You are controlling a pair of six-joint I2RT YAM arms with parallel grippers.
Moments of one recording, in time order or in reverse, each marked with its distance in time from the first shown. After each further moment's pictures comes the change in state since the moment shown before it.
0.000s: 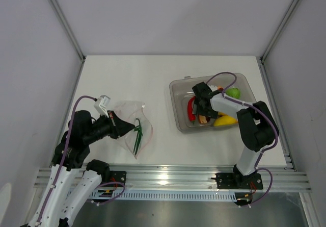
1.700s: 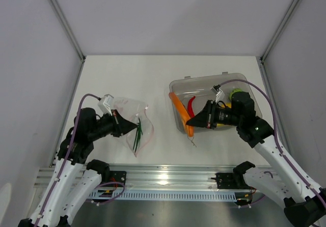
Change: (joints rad) left arm 0.000 0.047 -0.051 0.043 0.001 -0.019; right arm 0.007 -0.906 -0.241 0.132 -1.029 0.154
